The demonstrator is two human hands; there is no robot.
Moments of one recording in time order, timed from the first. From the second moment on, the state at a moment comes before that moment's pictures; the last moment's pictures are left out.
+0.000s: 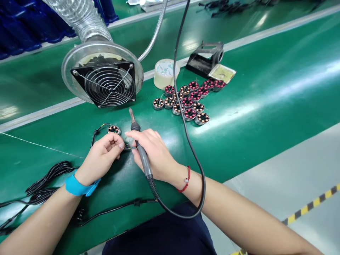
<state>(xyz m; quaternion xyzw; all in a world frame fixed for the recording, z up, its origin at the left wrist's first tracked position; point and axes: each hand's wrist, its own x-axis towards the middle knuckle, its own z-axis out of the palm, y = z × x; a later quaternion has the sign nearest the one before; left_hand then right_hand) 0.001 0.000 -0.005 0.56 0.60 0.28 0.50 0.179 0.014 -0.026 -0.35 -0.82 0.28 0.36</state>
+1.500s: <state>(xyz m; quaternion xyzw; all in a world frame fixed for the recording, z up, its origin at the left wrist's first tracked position) 0.007 -0.005 -0.006 0.64 0.61 0.26 0.40 0.210 0.002 0.004 -0.44 -0.74 0.34 0.38</state>
